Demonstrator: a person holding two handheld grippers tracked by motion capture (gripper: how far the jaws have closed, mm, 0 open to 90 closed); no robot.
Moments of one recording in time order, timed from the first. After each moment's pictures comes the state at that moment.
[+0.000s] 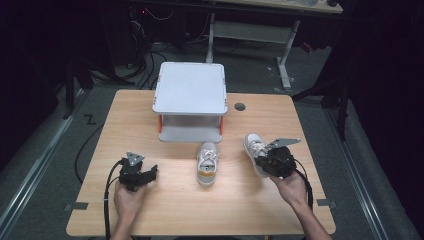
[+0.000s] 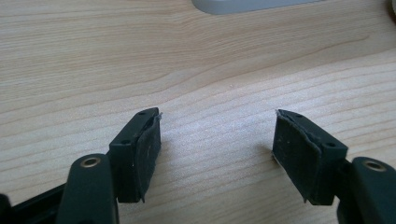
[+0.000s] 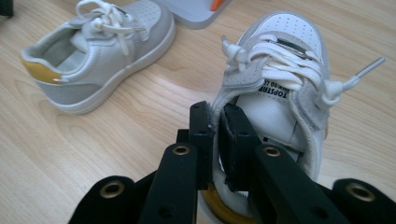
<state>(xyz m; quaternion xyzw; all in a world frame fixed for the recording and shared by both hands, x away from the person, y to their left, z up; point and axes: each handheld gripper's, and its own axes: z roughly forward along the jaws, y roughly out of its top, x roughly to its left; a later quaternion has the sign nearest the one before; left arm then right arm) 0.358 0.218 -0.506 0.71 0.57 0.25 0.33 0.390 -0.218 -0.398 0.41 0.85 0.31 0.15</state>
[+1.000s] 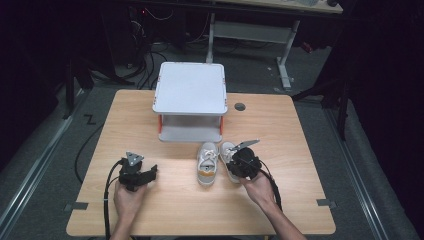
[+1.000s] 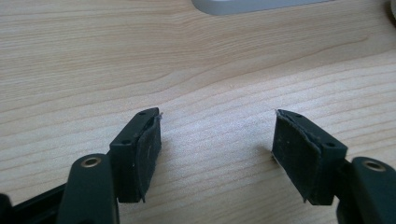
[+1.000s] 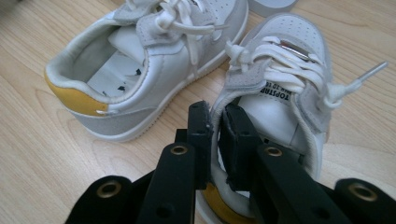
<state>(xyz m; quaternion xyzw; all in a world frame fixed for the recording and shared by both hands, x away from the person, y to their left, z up) 0.358 0.219 -0.506 0.71 0.57 0.25 0.33 0.401 -0.135 -0.433 0.41 0.87 0.27 0.11</state>
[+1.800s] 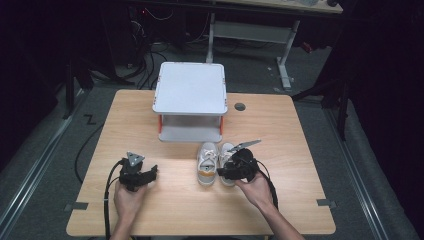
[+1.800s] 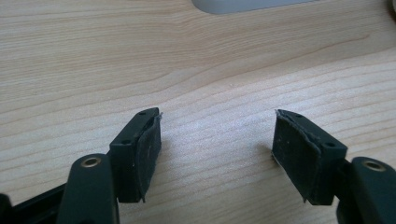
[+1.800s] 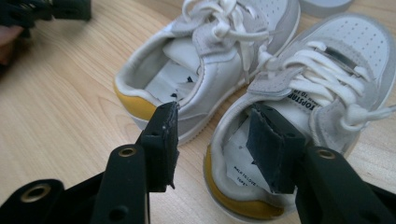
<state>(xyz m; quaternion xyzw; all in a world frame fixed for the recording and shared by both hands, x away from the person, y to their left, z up) 0.358 0.217 -0.506 0.71 0.57 0.25 0.32 0.397 -0.135 -0.433 0.40 0.86 0.33 0.03</state>
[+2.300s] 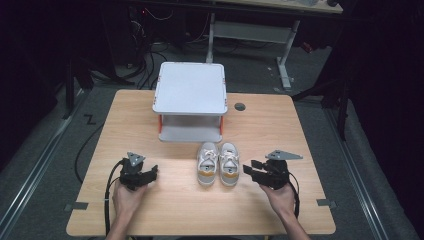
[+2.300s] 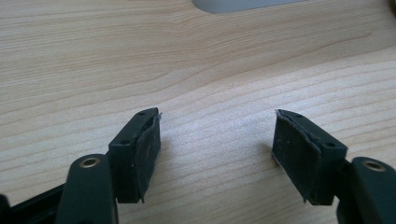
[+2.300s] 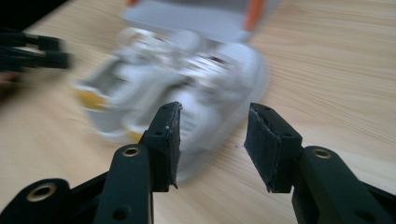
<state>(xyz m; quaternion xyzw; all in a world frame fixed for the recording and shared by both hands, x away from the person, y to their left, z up) 0.358 0.215 -0.507 0.71 0.57 0.26 0.32 0.373 -0.224 -0.442 0.44 0.78 0.42 0.13</state>
